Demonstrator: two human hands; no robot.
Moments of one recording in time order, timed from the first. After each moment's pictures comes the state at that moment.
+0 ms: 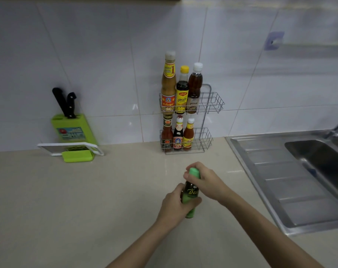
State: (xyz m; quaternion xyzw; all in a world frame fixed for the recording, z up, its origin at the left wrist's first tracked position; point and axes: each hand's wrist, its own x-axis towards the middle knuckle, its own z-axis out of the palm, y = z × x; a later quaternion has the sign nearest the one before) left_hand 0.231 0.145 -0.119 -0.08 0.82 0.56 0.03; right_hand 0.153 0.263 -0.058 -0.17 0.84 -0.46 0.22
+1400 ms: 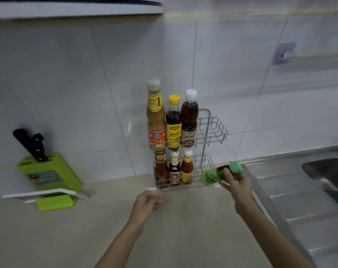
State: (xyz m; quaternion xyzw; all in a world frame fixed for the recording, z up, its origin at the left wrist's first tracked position) left_hand 0.063 0.041 -0.141 -0.26 0.74 0.63 0.01; right_hand -0.046 0.303 -0.129 0.11 0.64 -0.76 -0.03
